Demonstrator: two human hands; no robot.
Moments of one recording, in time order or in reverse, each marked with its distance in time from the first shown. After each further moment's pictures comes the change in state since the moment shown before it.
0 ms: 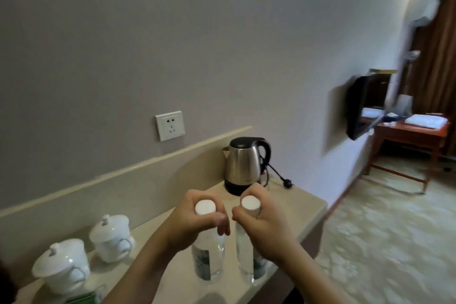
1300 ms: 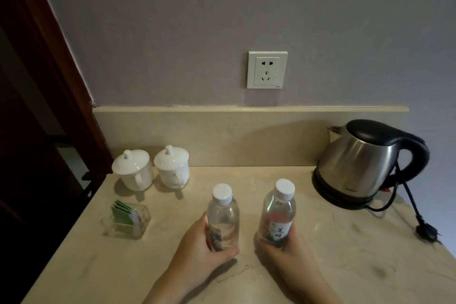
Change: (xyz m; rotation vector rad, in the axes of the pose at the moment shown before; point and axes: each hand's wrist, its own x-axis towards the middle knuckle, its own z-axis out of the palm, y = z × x) left_hand -0.061 -0.151 0.042 0.364 0.901 -0.701; right_hand 0.056 0.183 0.068 0.113 -0.732 0.364
